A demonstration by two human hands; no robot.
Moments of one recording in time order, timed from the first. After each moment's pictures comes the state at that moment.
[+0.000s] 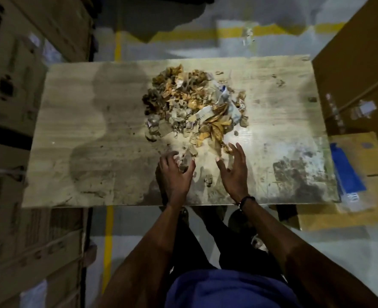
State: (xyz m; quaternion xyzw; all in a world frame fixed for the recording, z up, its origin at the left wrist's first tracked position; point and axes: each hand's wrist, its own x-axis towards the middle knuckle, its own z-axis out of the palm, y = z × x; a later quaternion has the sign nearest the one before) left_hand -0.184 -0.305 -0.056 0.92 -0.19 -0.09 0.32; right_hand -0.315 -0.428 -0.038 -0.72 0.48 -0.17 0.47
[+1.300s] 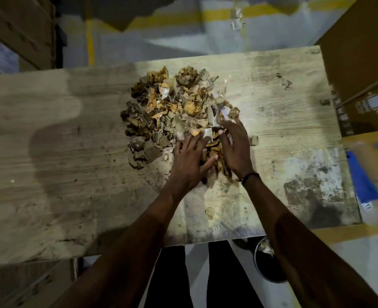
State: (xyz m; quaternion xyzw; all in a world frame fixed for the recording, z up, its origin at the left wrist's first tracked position) left_hand -0.103 -0.426 -0.084 0.81 -0.51 -0.21 0.21; right_hand -0.219 -0.552 -0.079 -0.79 0.44 -0.19 0.39
